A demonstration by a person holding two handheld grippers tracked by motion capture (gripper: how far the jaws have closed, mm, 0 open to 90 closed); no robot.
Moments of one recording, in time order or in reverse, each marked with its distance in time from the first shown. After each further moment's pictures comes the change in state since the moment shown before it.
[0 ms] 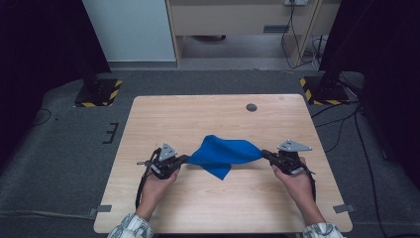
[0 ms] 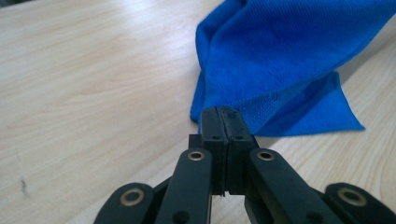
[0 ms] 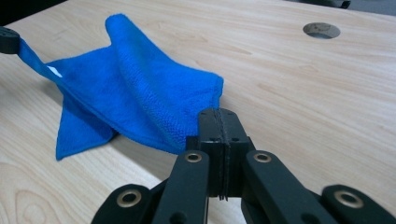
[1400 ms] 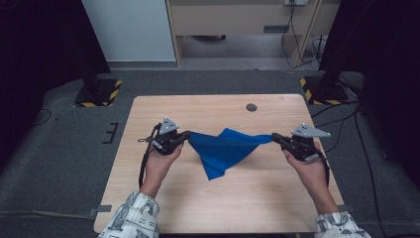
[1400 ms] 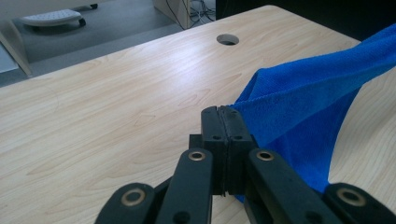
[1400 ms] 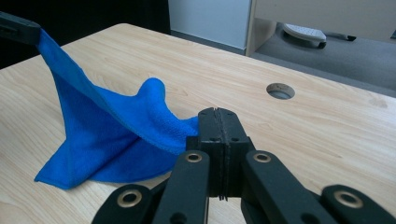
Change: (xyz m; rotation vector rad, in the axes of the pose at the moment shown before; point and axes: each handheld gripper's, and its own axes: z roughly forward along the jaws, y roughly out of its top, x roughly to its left) left arm 0.013 0.076 -0.006 -0.088 0.017 -0.030; right arm -0.017 0.052 -0.038 -0.099 -0.031 -0.050
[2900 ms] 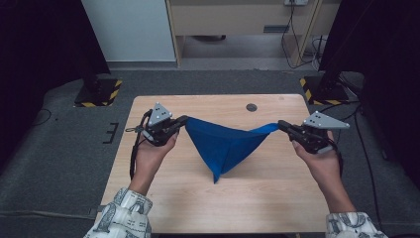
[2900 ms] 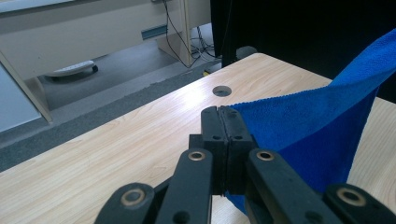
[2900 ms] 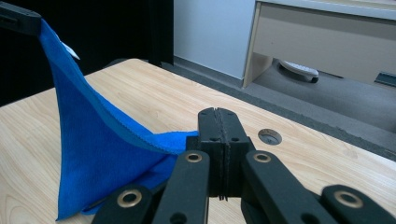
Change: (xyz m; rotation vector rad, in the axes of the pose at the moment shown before) left arm -0.014 0.058 -0.053 -0.118 0.014 0.091; right arm 0.010 0.055 -0.042 -0.096 0.005 -0.068
